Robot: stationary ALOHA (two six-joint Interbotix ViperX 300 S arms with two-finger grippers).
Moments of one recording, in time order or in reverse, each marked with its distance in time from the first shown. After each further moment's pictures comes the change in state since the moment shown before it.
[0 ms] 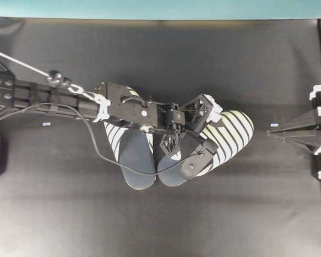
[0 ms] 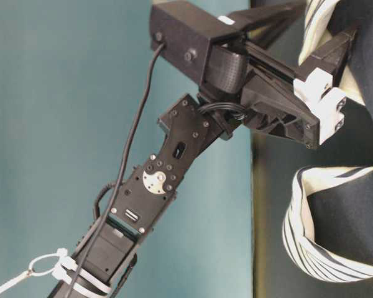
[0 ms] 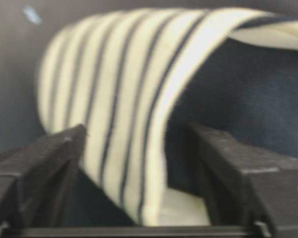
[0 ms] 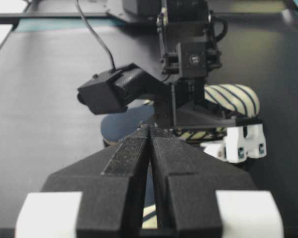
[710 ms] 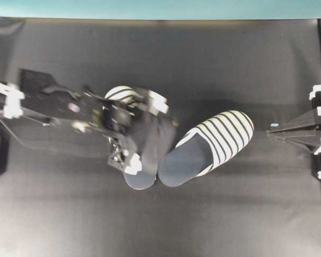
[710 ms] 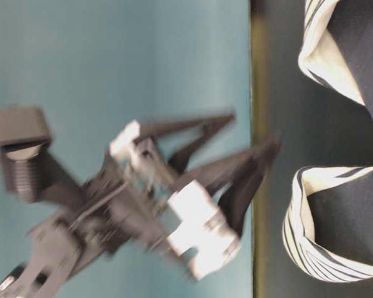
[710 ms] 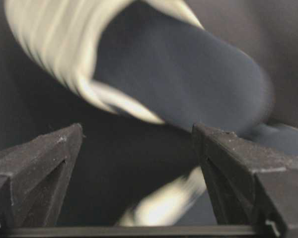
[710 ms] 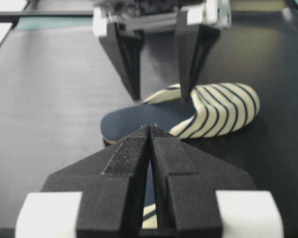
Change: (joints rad) left arm -0.054 -0.393 0.272 -0.002 0.187 -0.319; right arm 0.000 0.006 -0.003 0.000 0.005 0.000
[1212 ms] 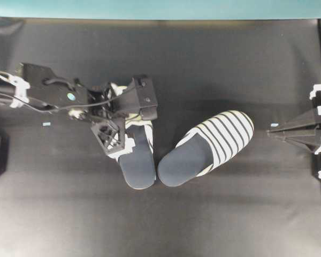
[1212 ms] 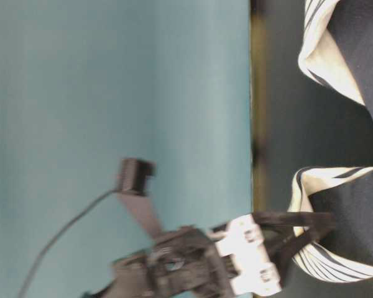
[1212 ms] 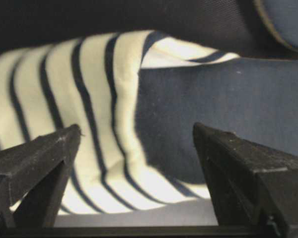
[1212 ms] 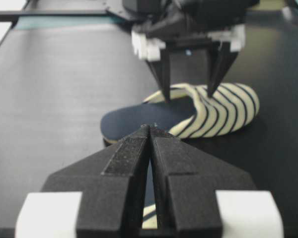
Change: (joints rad) left arm 0.115 -0.061 0.196 0.000 0.132 -0.716; right arm 0.000 0.000 -0.012 0.000 0.017 -0.002
